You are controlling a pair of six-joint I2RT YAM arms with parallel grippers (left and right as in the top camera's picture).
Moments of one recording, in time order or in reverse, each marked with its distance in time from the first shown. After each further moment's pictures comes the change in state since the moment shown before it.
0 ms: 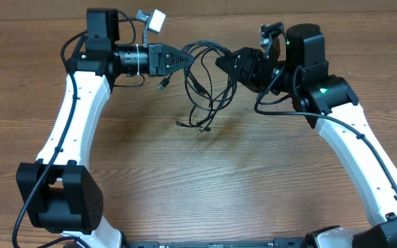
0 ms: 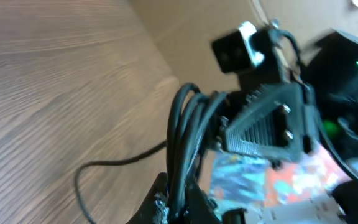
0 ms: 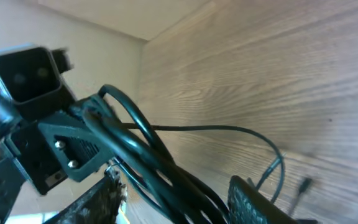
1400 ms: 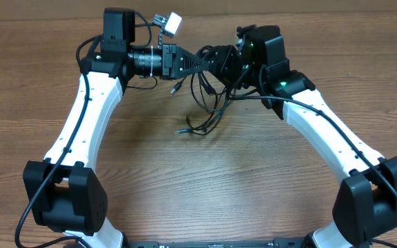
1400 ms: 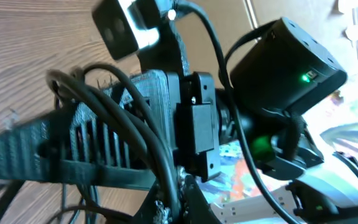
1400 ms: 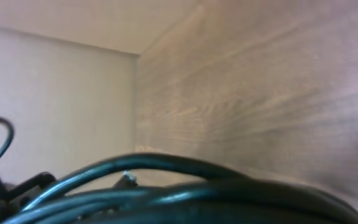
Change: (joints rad) left arm -0.074 0.001 0.000 0.023 0.070 -0.137; right arm 0.091 0.209 0.002 0.322 0.074 0.158
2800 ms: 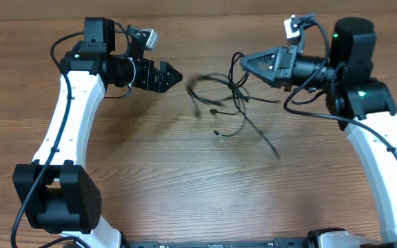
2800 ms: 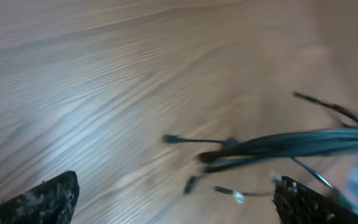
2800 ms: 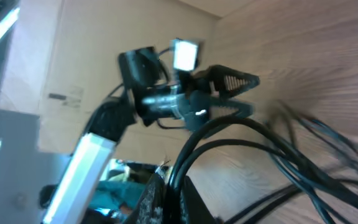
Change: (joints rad) left arm 0.109 -0.001 0.009 -0.326 -0.521 0.524; right arm -0.259 -0.299 0.001 -0.271 -0.517 -0.166
